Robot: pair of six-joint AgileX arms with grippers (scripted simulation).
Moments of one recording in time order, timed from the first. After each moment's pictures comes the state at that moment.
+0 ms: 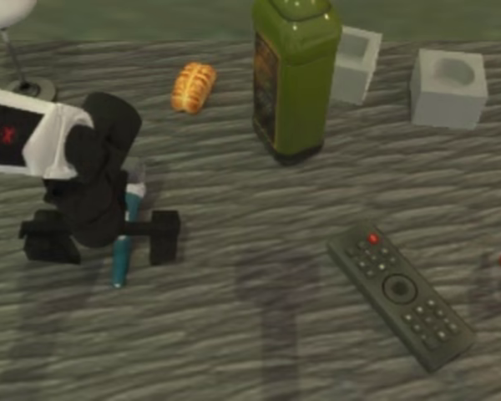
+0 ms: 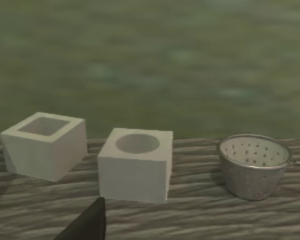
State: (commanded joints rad) left arm -0.32 2.05 1.08 -0.51 -0.02 -0.29; right arm 0.00 0.00 0.00 0.00 0.00 0.00
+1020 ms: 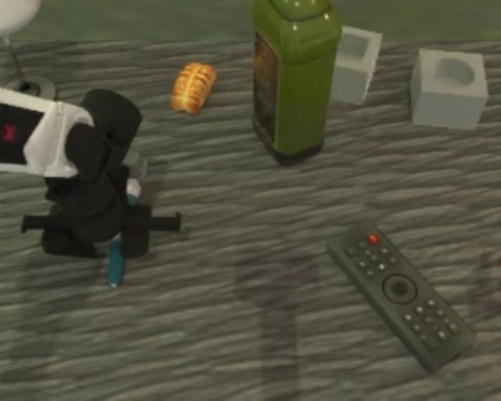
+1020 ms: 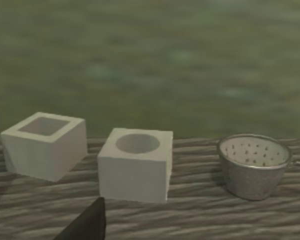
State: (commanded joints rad) left arm -0.32 2.05 1.08 -0.51 -0.02 -0.29; right arm 0.00 0.00 0.00 0.00 0.00 0.00
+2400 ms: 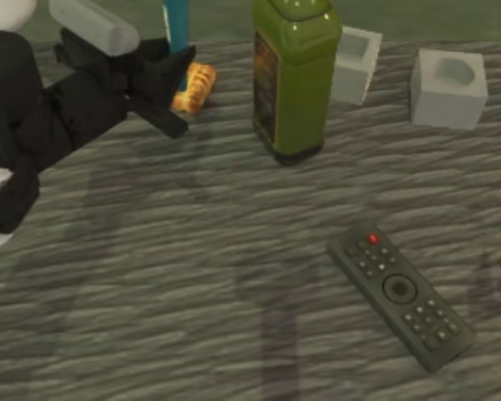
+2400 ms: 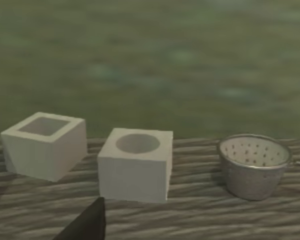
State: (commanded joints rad) left arm -0.27 1.63 0.74 0.82 0.51 0.00; right arm 0.00 0.00 0.00 0.00 0.00 0.00
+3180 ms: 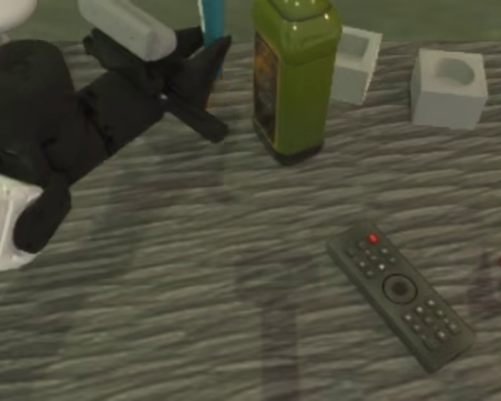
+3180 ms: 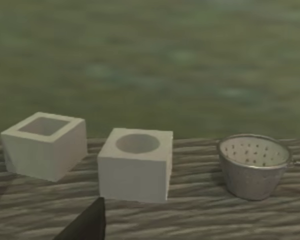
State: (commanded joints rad) left arm -0.41 1.60 0.72 0.92 0.39 0.00; right arm 0.00 0.00 0.00 0.00 0.00 0.00
